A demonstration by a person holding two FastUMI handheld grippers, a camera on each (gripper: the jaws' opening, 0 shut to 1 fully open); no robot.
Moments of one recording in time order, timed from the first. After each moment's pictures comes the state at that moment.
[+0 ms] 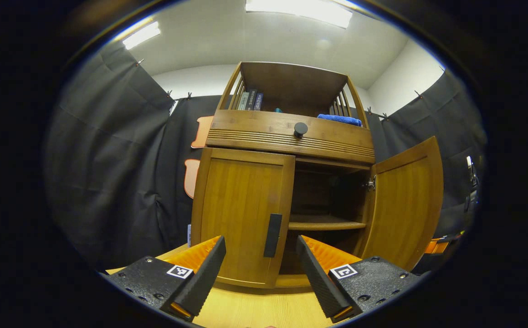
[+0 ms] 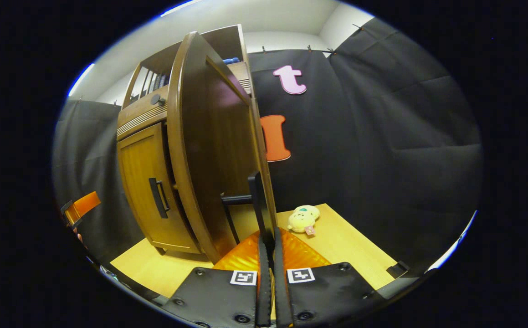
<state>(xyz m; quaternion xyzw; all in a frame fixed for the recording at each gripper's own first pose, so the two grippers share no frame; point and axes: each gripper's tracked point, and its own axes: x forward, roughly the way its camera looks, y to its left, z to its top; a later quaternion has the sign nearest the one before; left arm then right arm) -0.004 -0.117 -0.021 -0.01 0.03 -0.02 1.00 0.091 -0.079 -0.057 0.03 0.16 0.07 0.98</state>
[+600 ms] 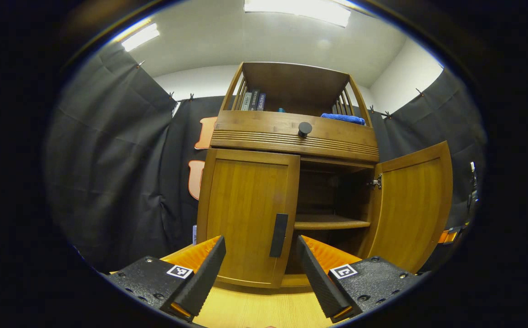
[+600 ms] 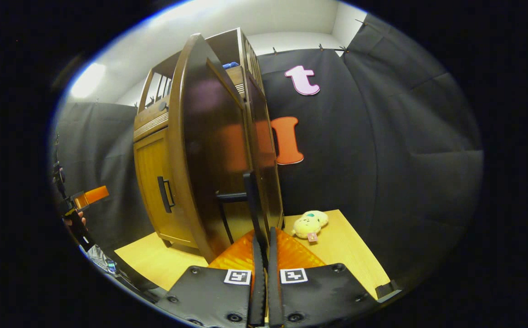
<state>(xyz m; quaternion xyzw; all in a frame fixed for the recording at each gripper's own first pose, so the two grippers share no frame) -0.005 -0.100 -0.021 0.00 0.02 0.00 1.00 0.109 -0.135 -0.051 0.03 0.15 0.16 0.97</state>
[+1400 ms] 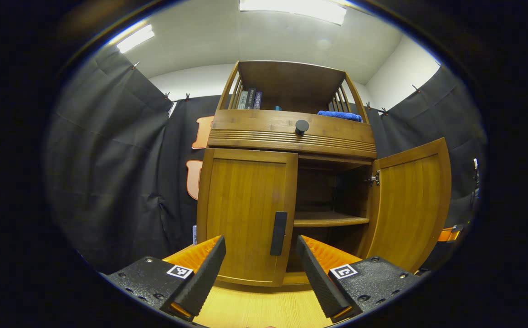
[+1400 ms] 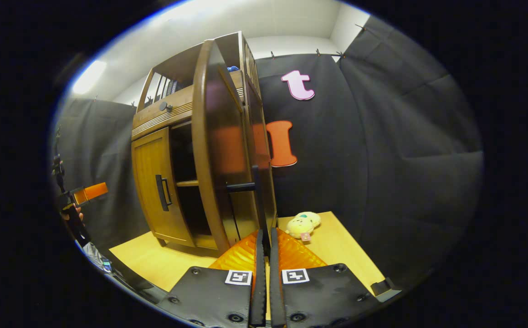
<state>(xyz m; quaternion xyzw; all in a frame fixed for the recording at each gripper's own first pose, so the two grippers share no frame) -0.005 -0.109 -0.024 0.01 0.03 -0.02 1.00 0.084 -0.141 -0.042 -0.01 0.13 0.10 0.99</state>
